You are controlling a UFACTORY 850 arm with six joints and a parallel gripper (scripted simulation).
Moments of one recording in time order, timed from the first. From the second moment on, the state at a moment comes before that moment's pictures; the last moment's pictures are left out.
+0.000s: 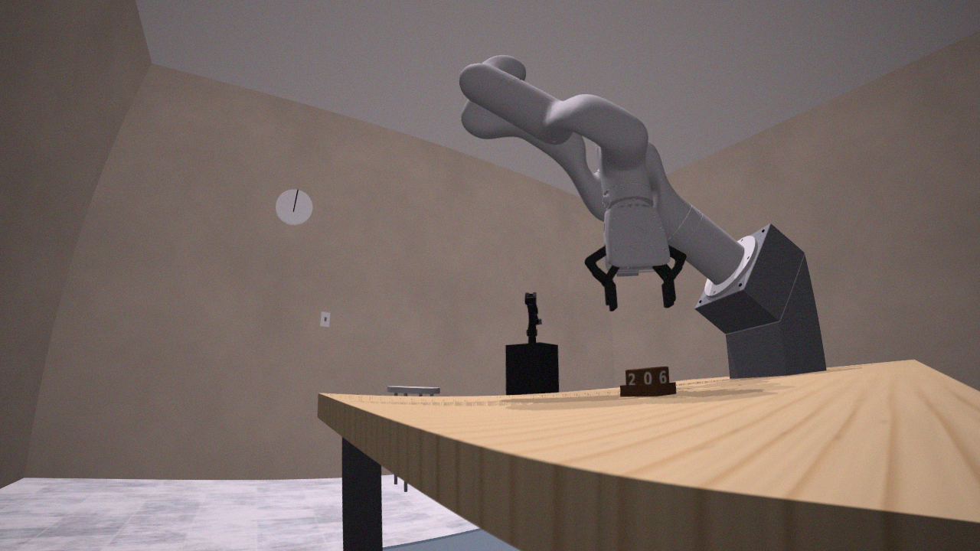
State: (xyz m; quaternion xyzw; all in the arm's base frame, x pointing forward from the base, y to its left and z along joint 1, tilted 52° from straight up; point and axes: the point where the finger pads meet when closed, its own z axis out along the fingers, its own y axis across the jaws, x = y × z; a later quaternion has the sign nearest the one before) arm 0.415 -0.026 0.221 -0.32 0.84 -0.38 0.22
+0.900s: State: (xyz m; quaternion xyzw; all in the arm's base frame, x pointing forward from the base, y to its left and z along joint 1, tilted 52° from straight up) arm 0.401 -0.041 0.209 -0.02 0.90 -0.28 0.33
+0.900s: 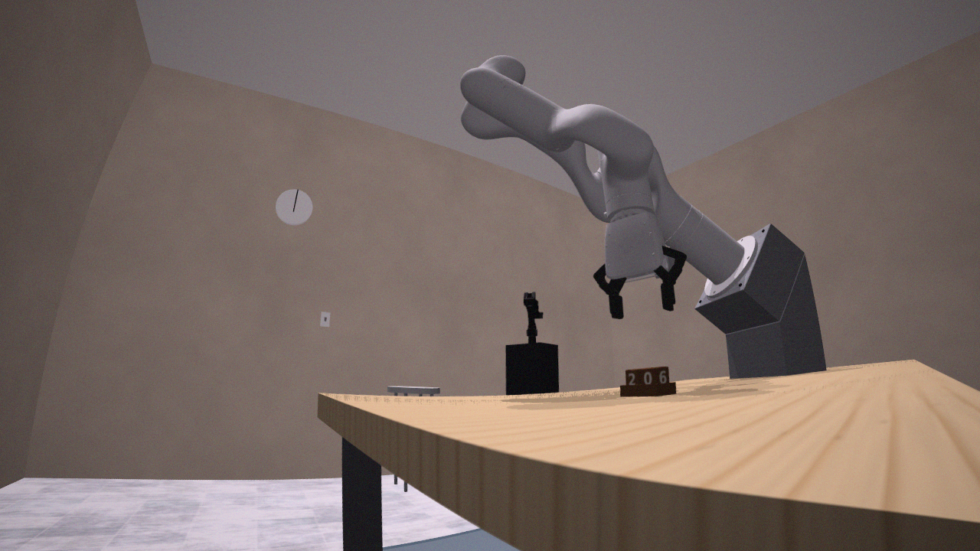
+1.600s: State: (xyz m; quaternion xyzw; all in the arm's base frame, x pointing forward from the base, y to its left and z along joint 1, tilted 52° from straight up) arm 0.389 -0.052 0.200 0.23 0.87 -0.18 0.40
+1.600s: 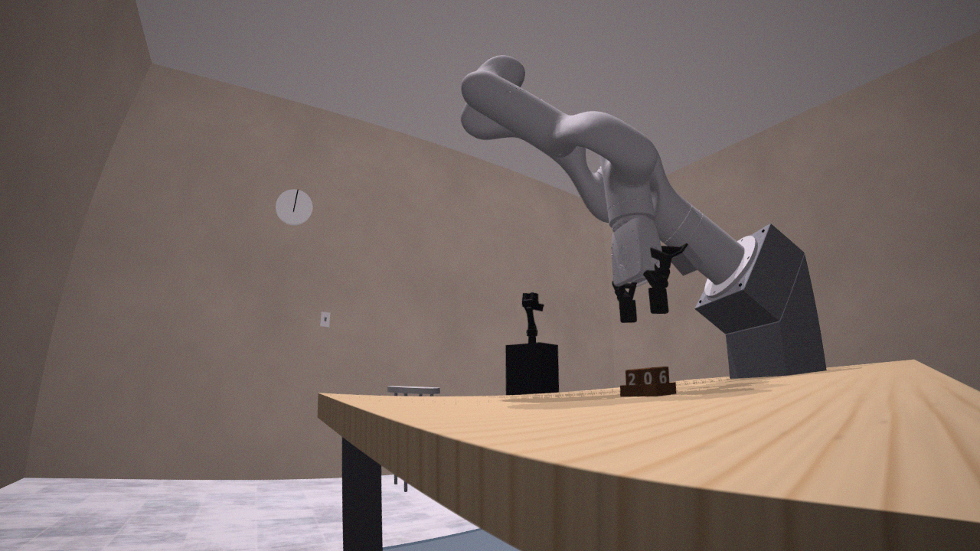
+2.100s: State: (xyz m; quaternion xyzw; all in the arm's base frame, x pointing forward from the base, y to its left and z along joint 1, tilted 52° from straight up) arm 0.380 -0.059 0.194 0.39 0.81 -0.10 0.42
